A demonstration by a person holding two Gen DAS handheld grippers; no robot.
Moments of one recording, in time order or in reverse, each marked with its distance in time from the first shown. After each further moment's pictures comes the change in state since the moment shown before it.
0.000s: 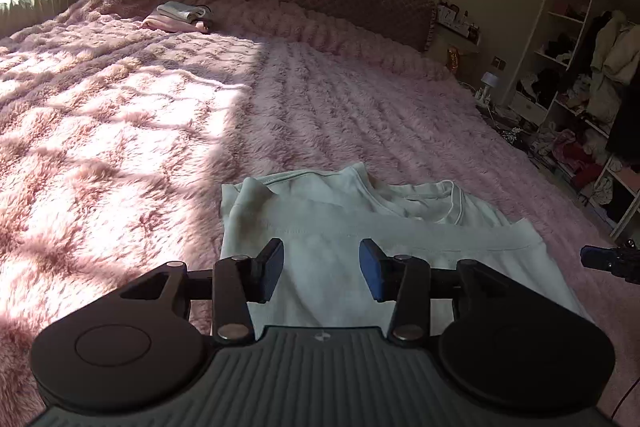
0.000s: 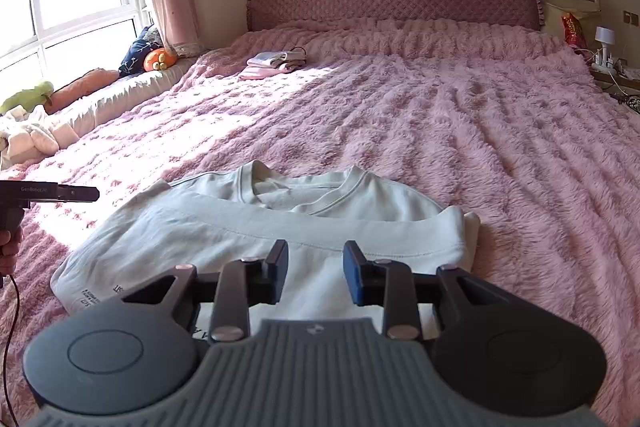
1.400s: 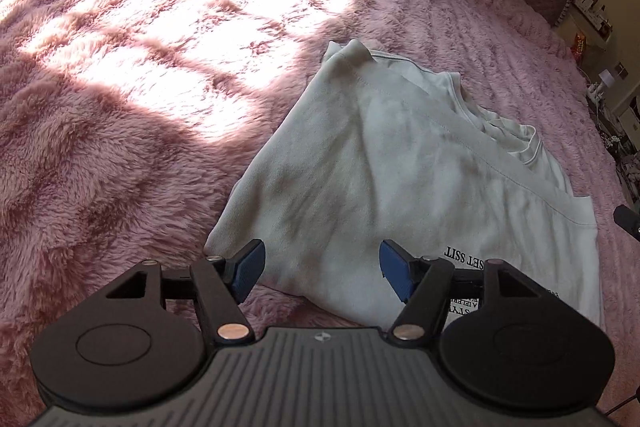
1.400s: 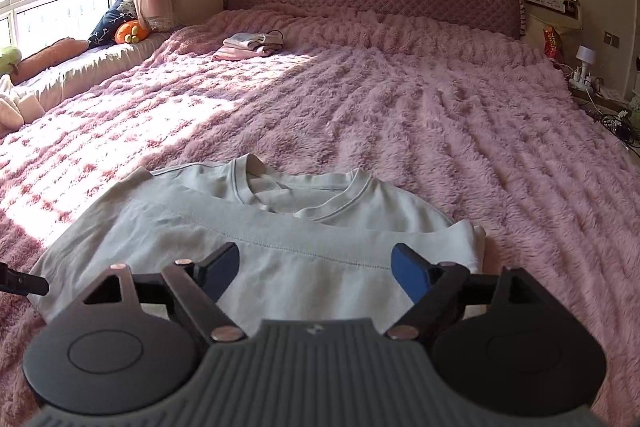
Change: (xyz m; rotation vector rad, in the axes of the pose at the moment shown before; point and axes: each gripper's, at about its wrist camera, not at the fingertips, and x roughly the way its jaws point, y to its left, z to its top) left arm -0.017 -0.010 -0.044 -0.339 0.238 0.315; right arm 0.033 0.050 0.035 -0.040 0.034 -0.175
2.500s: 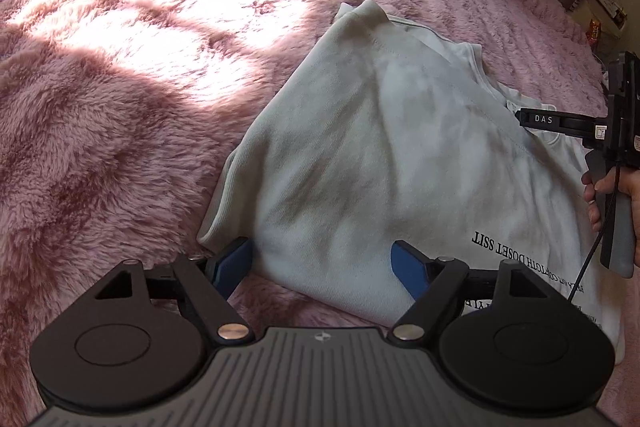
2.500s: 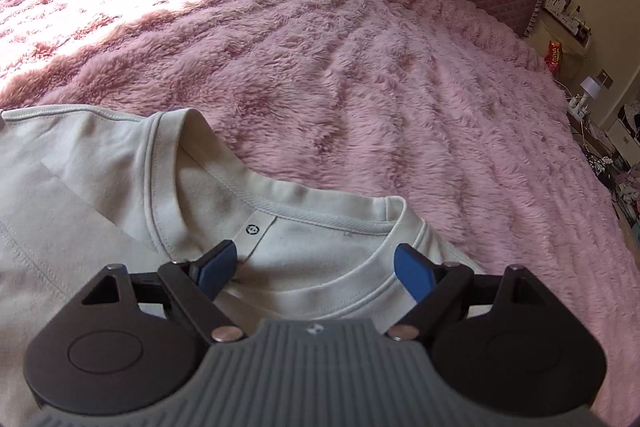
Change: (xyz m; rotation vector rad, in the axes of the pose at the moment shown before) left arm 0.024 0.001 -0.009 -0.023 0.062 0.021; right arm 0.219 0.064 0.037 -0.247 0.247 -0.243
